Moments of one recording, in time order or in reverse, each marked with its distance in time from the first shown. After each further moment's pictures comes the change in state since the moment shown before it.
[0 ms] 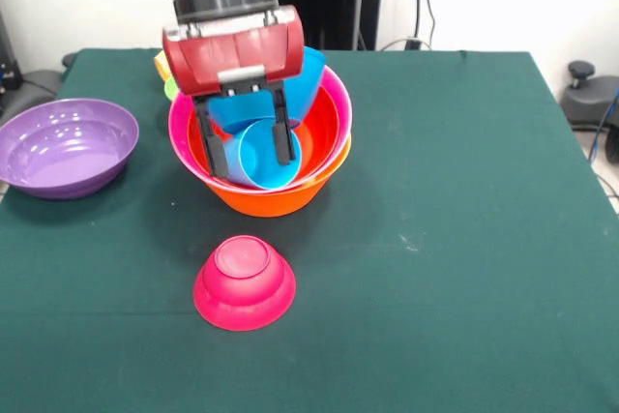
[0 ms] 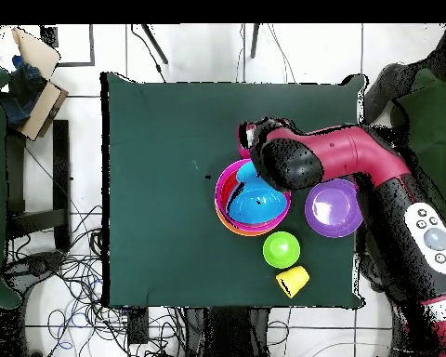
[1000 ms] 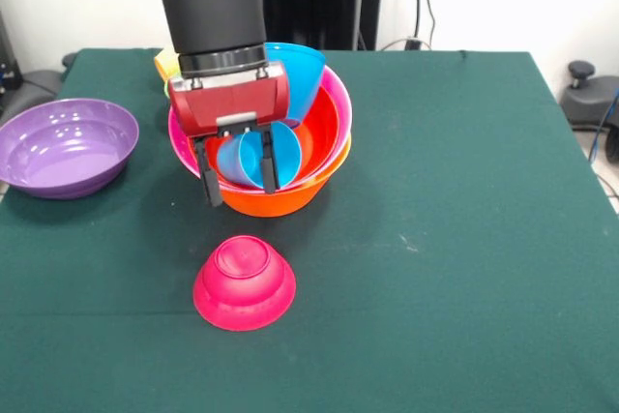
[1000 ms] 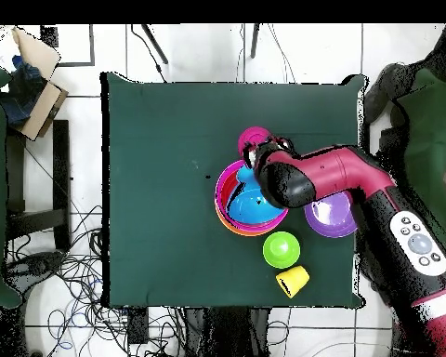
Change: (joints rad) arm -0.012 0.062 -0.060 0.060 -0.150 -0.104 0.000
